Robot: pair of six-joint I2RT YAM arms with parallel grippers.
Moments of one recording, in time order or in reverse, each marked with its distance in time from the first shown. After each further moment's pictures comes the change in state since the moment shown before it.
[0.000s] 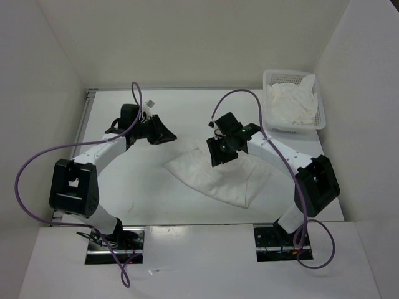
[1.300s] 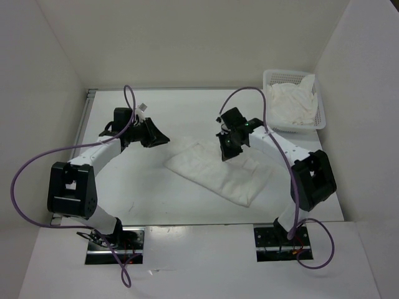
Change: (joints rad) left arm 0.071 -0.025 -0.052 -0.025 0.006 0.042; right arm -0.063 0.068 0.017 -0.018 -0.002 0.004
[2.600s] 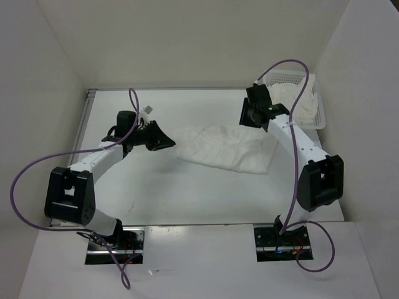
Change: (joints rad) left arm -0.043 -0.061 -0.073 0.079 0.054 -0.036; right arm -0.231 0.000 0.232 0.129 0.379 0.155
